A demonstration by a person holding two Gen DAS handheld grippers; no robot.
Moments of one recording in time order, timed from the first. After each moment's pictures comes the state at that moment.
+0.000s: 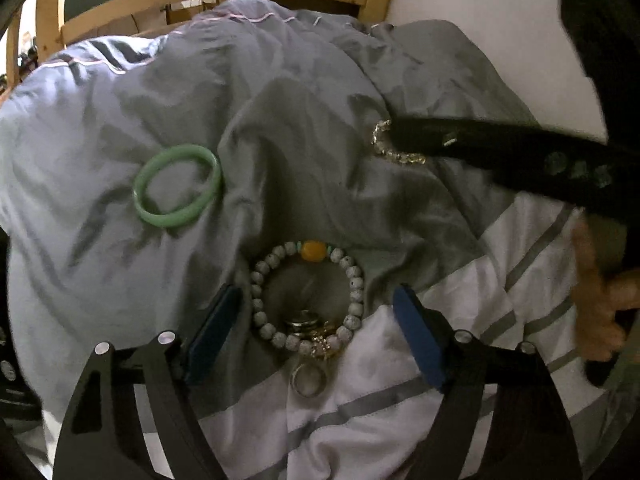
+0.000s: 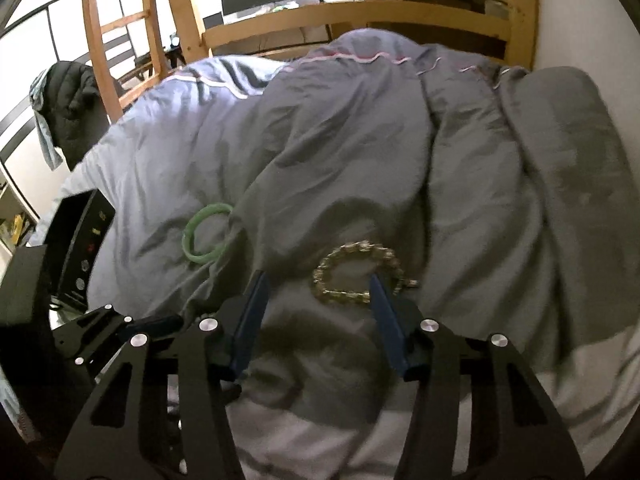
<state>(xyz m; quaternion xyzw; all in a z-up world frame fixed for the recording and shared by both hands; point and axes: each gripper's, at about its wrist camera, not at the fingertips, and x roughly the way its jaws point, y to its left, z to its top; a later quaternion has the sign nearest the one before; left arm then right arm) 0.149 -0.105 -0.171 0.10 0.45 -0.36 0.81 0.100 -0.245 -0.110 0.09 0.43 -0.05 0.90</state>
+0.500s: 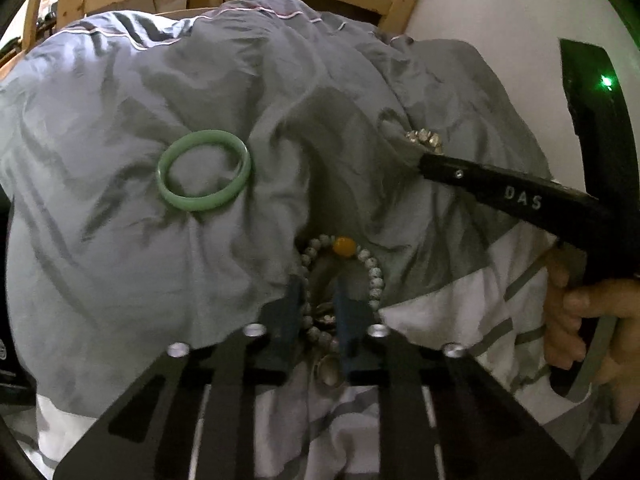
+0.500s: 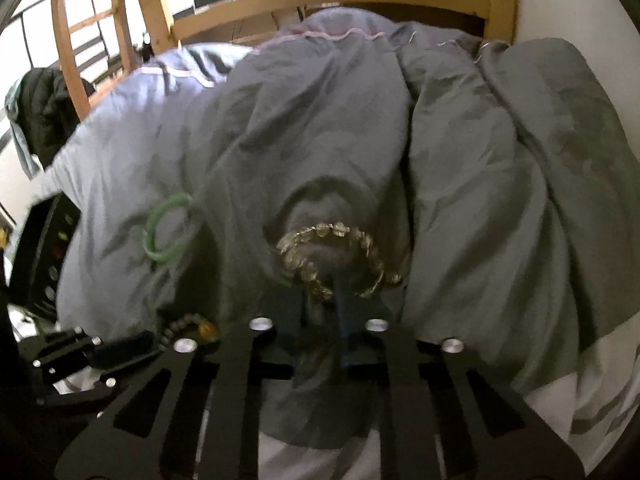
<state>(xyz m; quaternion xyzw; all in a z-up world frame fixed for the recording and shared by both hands) 0.159 -0.078 -0.169 0.04 0.46 -0.35 0.81 0.099 -0.263 -0.119 0.12 0.42 -0.10 0.89</state>
